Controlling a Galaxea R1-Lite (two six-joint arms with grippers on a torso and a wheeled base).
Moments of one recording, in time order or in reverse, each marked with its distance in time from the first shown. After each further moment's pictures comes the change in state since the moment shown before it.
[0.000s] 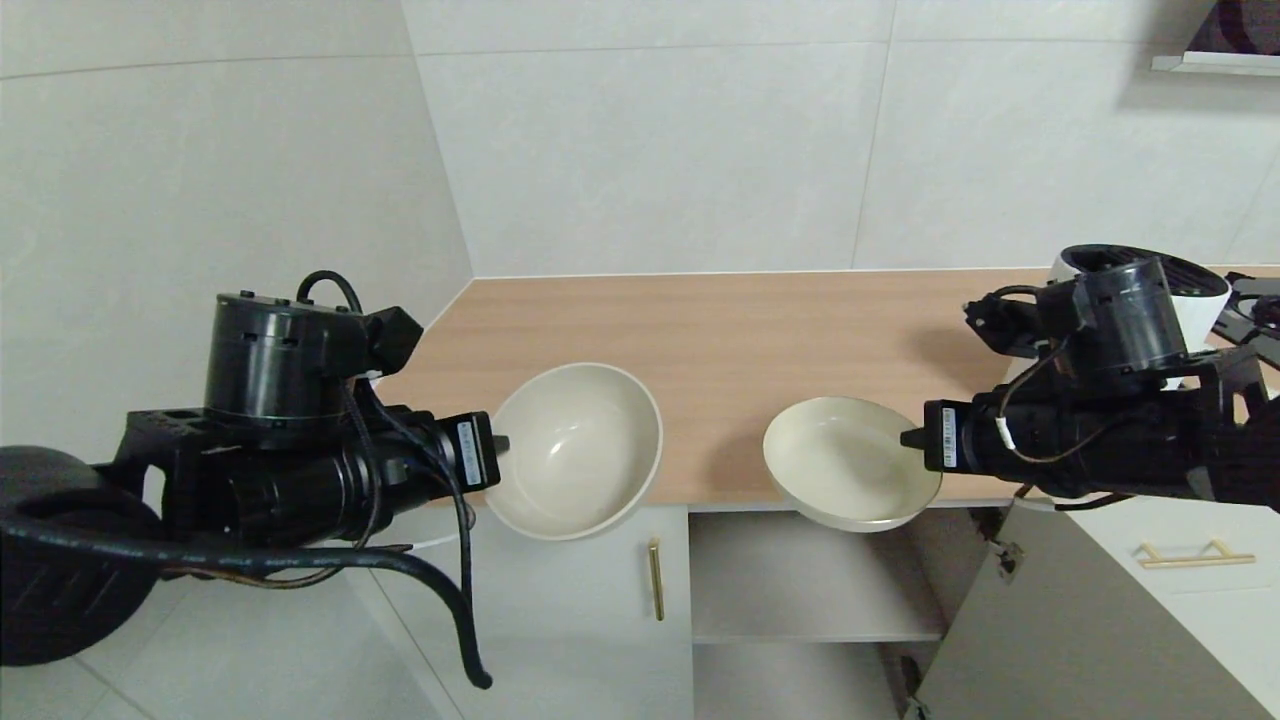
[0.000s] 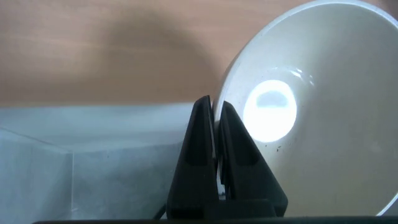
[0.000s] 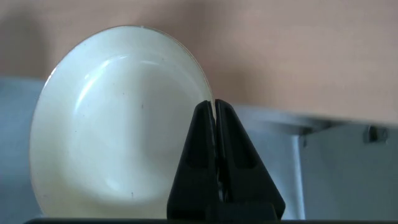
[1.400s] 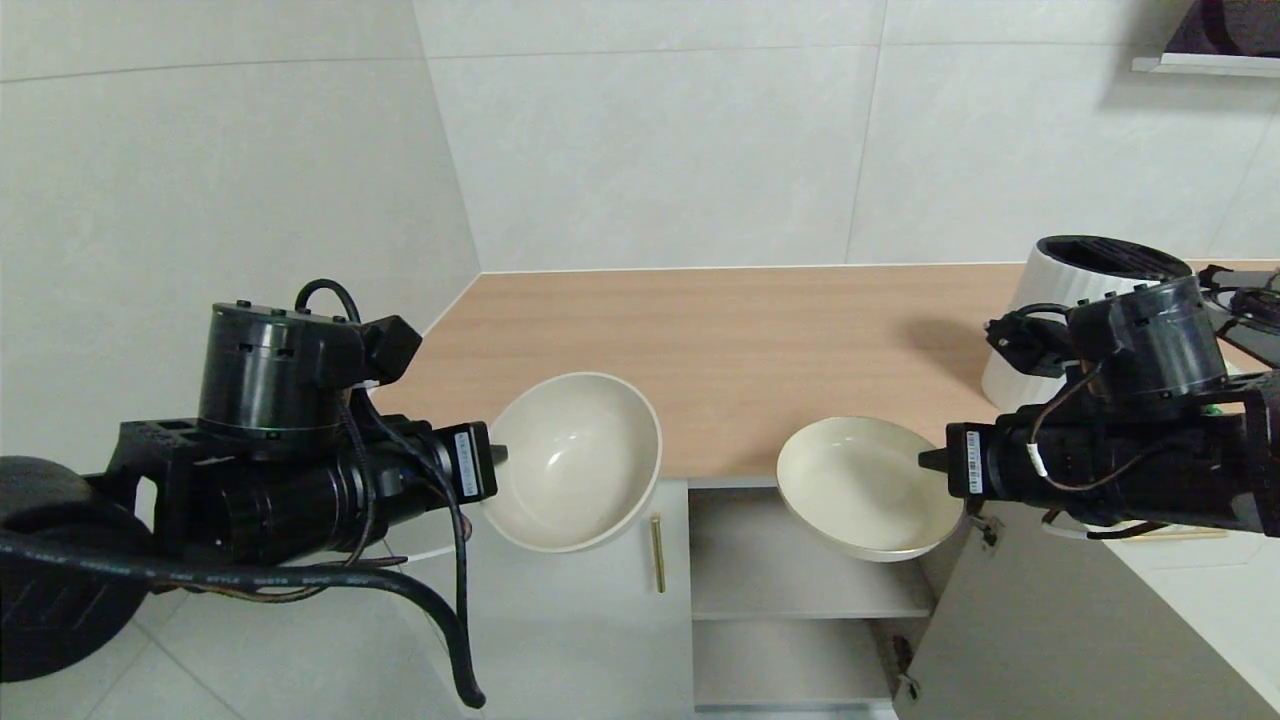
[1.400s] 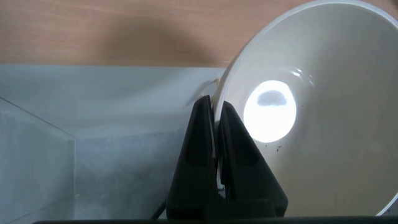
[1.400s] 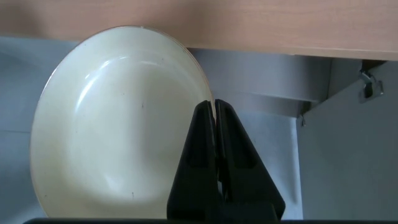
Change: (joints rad) left arm -0.005 -0.007 0.017 0.005 -0.003 0.001; right arm -0.004 -0.049 0.073 -0.002 0.000 -0.010
